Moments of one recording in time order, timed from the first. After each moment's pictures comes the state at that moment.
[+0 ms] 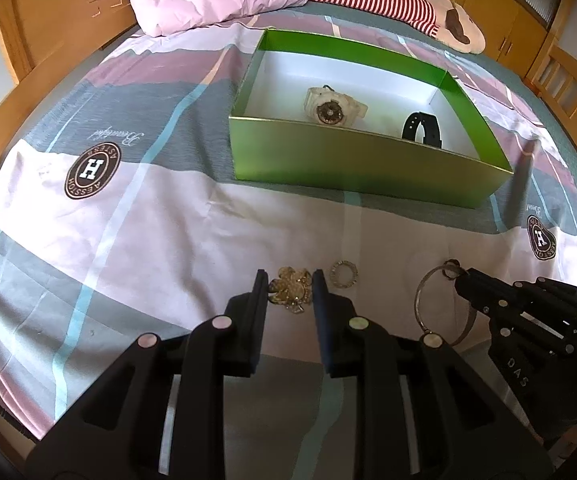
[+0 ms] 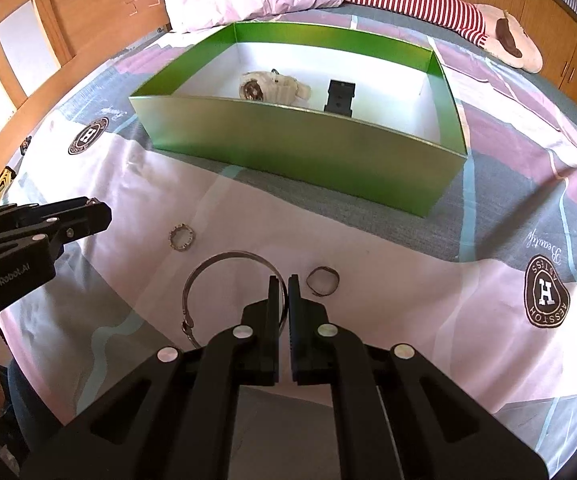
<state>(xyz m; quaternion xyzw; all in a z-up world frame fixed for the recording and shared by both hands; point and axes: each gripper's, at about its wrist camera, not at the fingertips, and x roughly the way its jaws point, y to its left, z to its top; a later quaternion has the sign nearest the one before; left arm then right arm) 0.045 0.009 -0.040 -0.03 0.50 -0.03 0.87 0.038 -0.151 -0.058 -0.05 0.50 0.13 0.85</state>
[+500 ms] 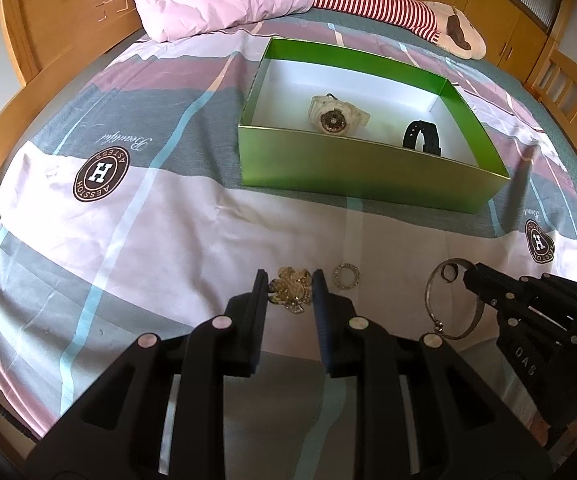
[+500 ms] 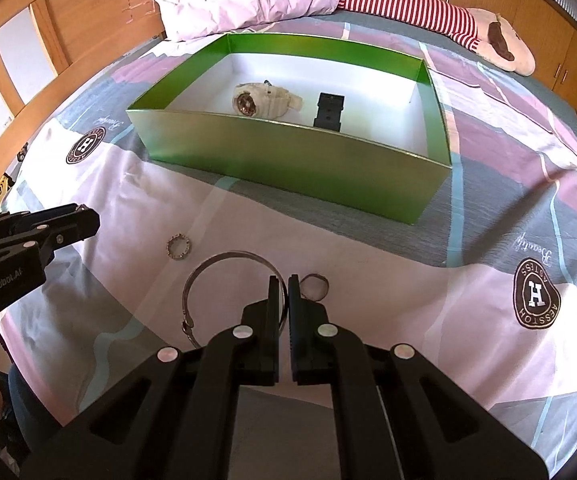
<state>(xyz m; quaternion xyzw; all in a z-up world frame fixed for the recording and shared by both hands) 0.040 0.013 -0.033 -0.03 0.49 -0.03 0.87 0.039 -0.156 -0.050 -0.05 0.49 0.12 0.86</state>
